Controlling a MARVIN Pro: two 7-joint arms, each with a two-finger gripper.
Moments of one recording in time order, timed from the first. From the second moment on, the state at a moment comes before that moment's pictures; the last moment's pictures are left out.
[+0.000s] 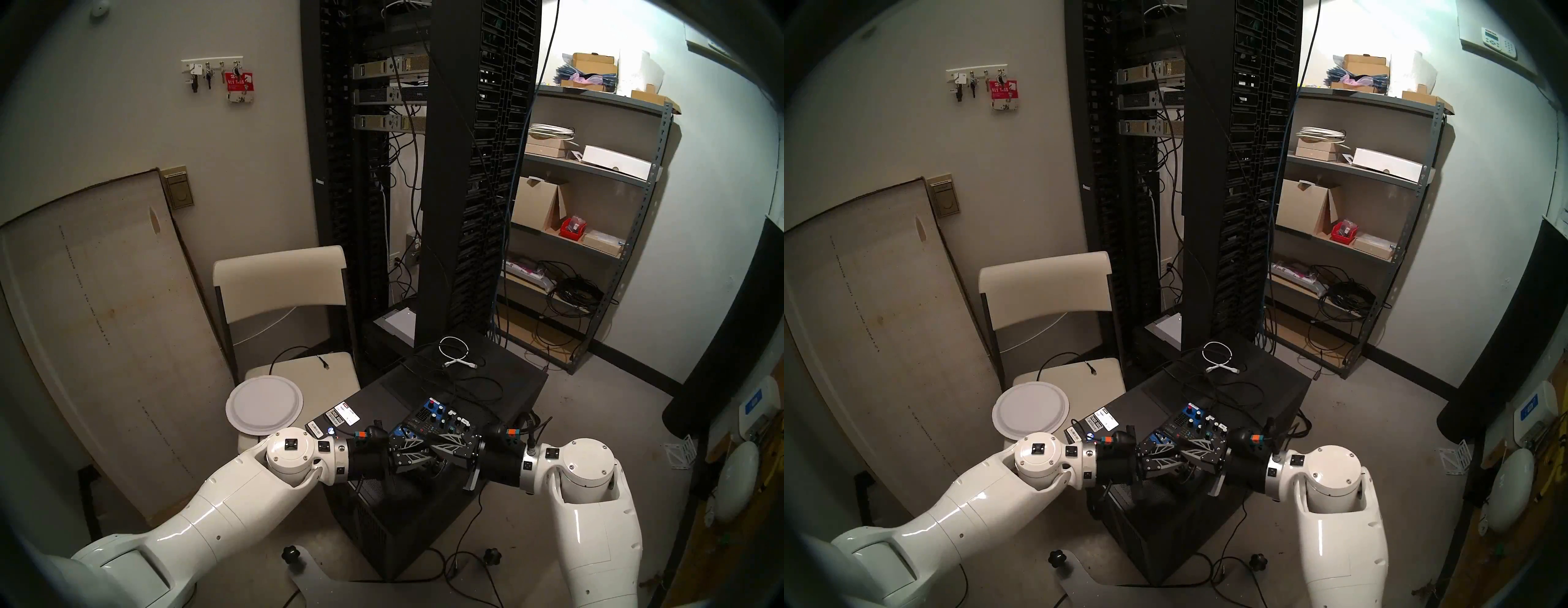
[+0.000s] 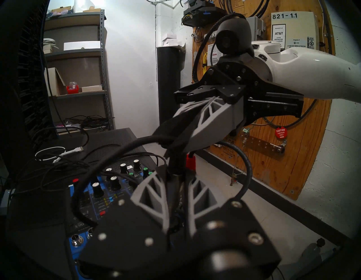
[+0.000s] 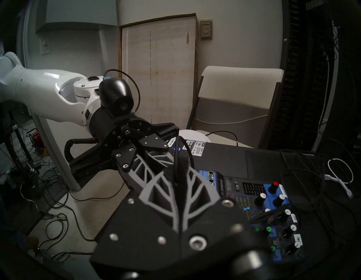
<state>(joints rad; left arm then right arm) 1.35 -1.13 -0.90 -1.26 -0.35 -0.23 -0.86 -1.74 -1.52 1.76 -1.68 -0.21 0.07 1.28</state>
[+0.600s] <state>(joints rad) 1.36 -1.12 -0.89 -1.26 -0.36 -0.24 -0.86 -1.74 -1.50 1.74 -1.68 -0.21 0.08 1.29</state>
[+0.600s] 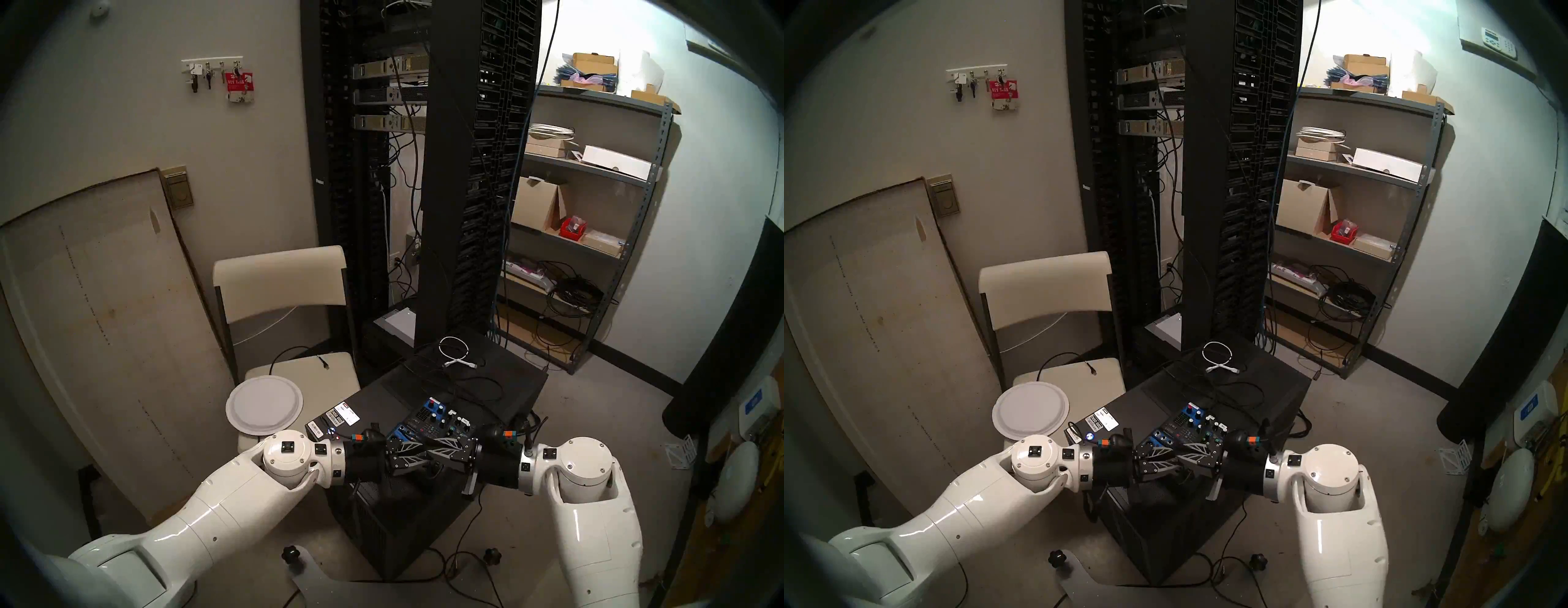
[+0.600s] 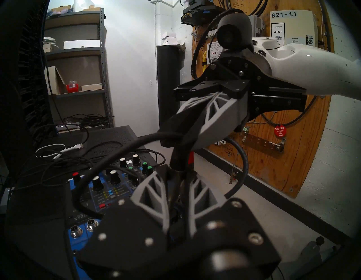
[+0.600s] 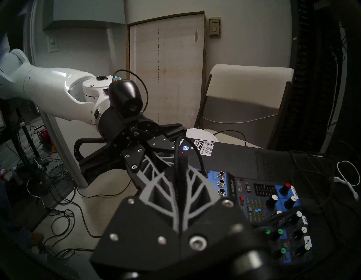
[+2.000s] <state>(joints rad) 1.38 -1.09 -0.89 -1.30 -0.42 -0.22 -0.85 -1.74 -1.47 1.72 -1.67 -0.17 0.08 1.25</state>
